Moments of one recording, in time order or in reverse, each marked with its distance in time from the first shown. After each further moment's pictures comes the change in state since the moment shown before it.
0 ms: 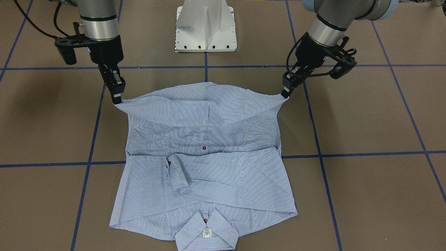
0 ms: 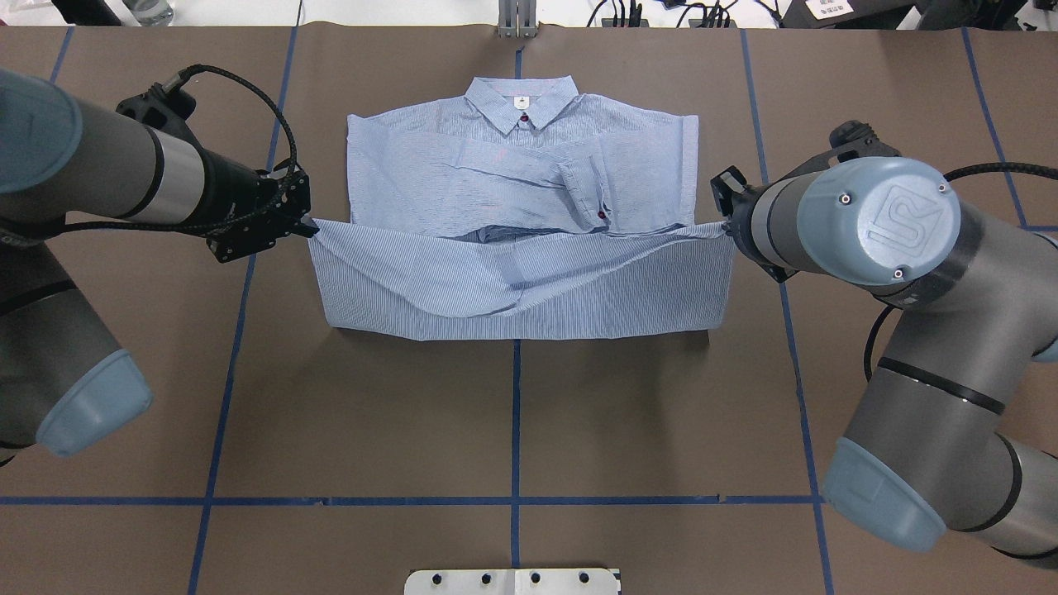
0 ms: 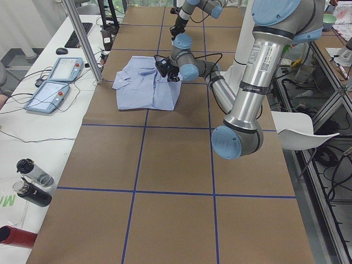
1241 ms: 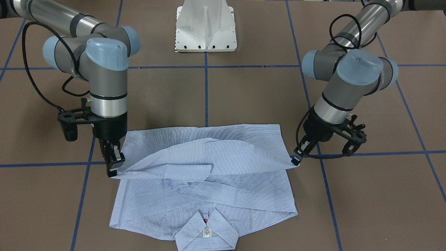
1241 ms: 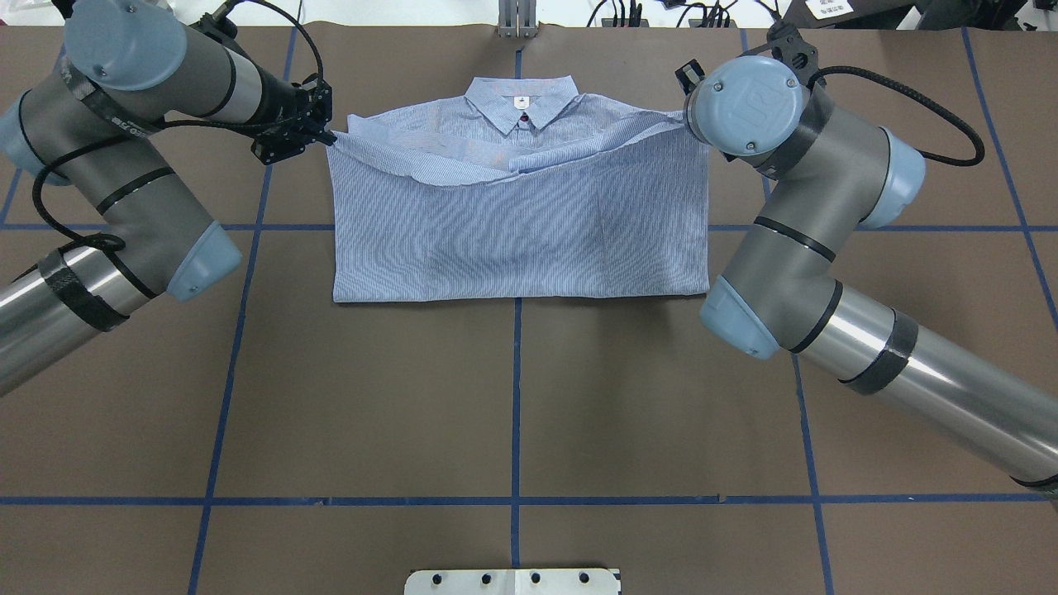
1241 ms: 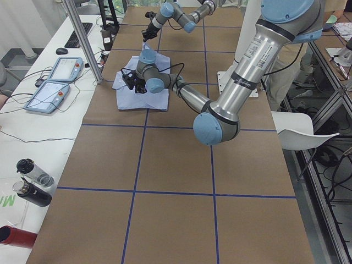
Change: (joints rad) left arm -0.108 -0.214 0.557 -0.333 0.014 0.009; right arm 0.132 0.239 -0.562 0.316 -0.102 -0.074
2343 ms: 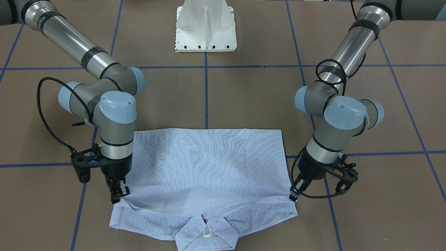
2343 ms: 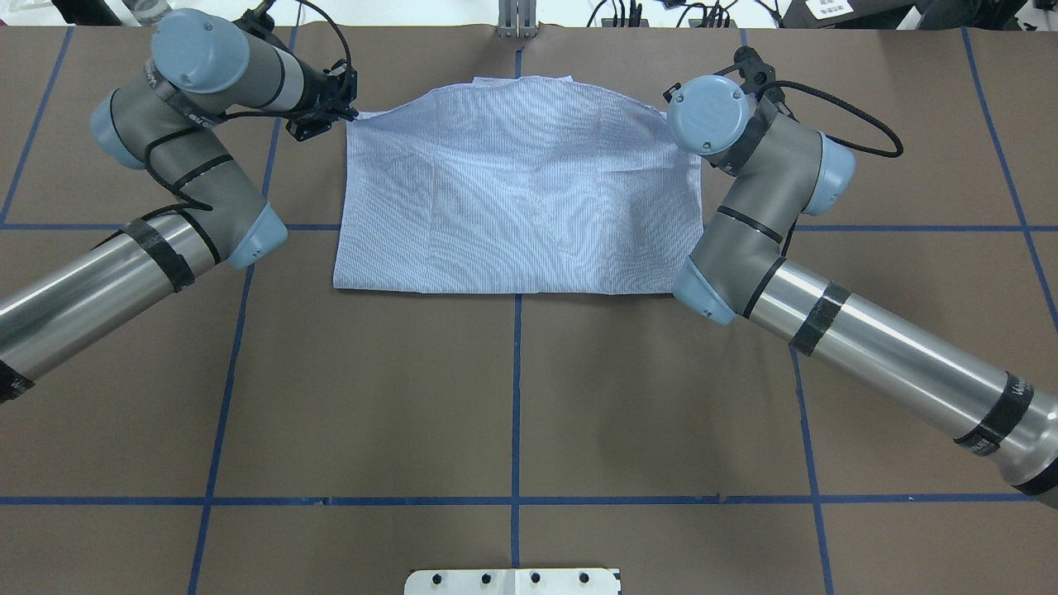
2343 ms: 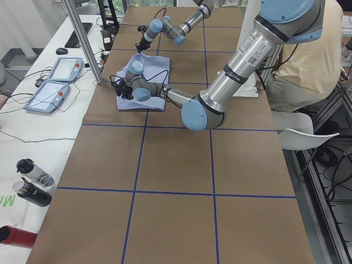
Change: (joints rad) left arm 0.010 -0.155 0.396 -0.262 0.114 0.009; right arm 0.002 0.095 -0.347 0.183 0.021 -0.035
